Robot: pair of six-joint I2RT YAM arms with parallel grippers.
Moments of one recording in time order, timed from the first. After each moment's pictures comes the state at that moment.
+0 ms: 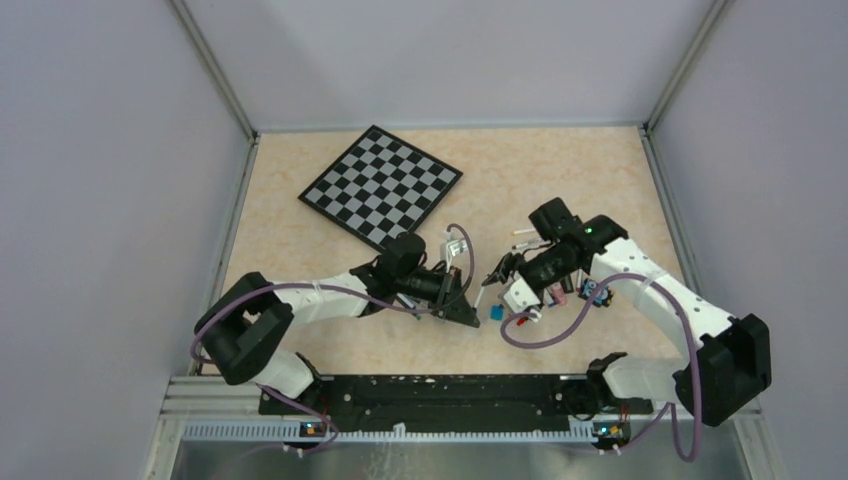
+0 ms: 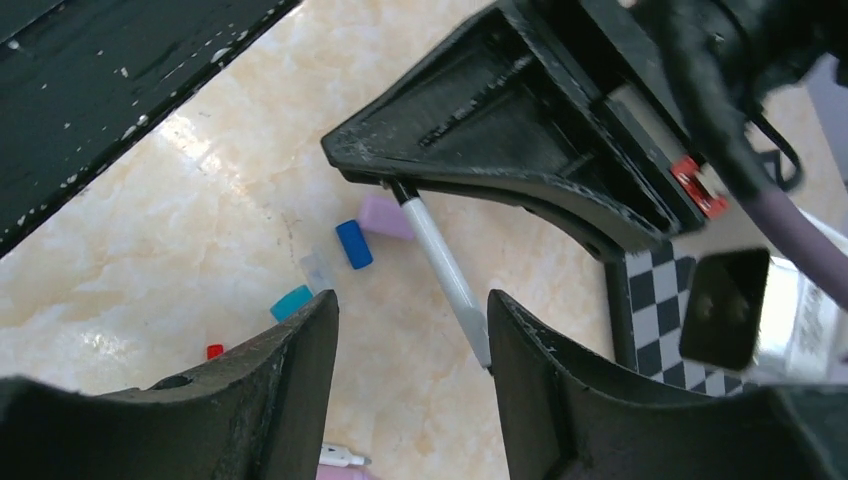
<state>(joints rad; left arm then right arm) -0.83 1.48 0.67 0.34 0.85 -0.74 0.50 1.22 1.02 -1.09 -0.92 -1.89</state>
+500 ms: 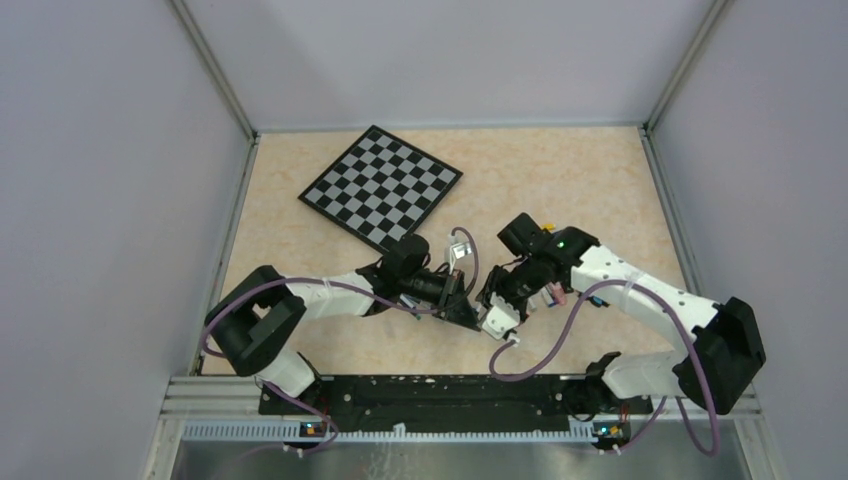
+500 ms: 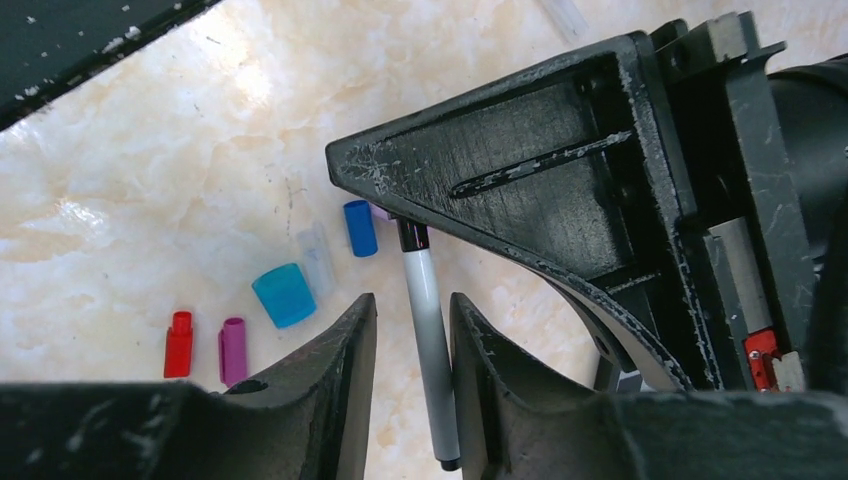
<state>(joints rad) -0.83 1.55 0.67 0.40 0.91 -0.79 0.74 1.27 1.00 -0.99 -0.62 -1.89</state>
